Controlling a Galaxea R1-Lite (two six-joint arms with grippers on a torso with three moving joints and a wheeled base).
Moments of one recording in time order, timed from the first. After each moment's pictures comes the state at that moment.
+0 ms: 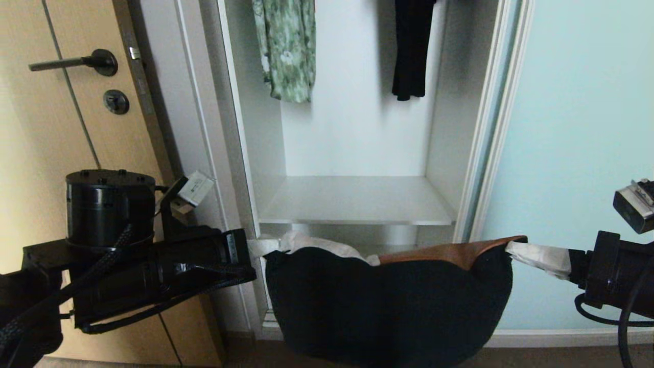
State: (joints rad) left arm -0.44 1.48 -0.66 -0.49 -0.27 -0.50; right arm 0.15 1.23 -0.51 -0.49 0.50 0.76
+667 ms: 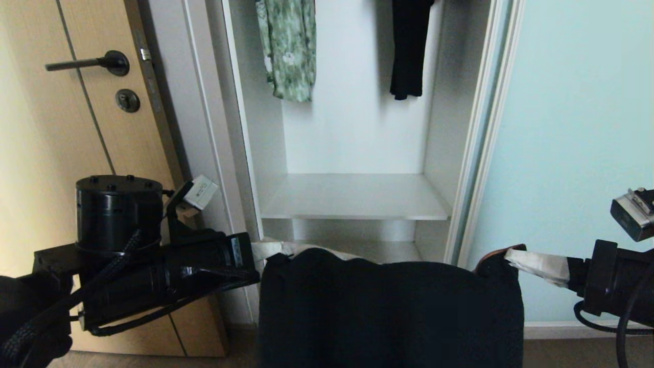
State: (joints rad) left arm -0.44 1.51 -0.65 -0.53 -0.26 -0.50; right arm 0.15 1.23 -0.48 -0.51 0.51 0.76
